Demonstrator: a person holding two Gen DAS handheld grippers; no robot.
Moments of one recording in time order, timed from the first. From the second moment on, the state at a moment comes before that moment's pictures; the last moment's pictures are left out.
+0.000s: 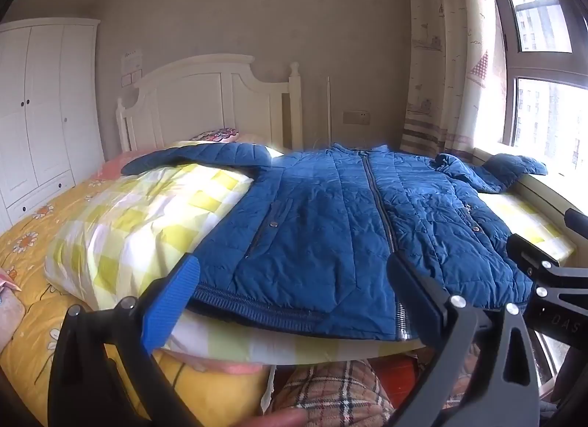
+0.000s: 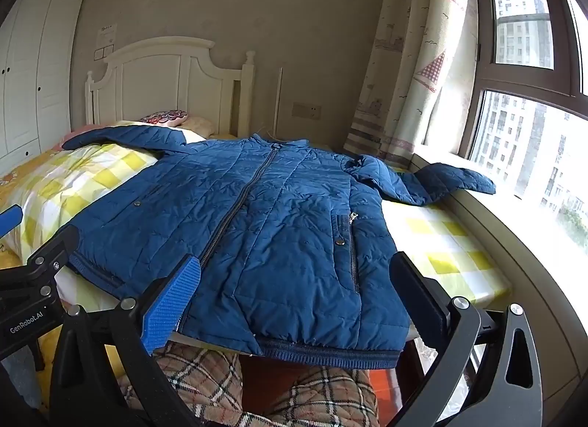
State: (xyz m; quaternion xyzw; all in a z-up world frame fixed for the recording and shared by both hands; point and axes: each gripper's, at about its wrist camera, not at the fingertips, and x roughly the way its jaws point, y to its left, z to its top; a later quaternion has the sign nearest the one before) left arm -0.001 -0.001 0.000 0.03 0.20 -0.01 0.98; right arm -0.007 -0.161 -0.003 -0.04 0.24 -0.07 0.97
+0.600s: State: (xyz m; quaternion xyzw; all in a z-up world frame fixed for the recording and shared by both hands) left arm -0.001 0.001 0.000 0.02 0.21 0.00 0.98; right arm -0.009 -0.161 -0.006 -0.03 0.24 -0.07 0.97
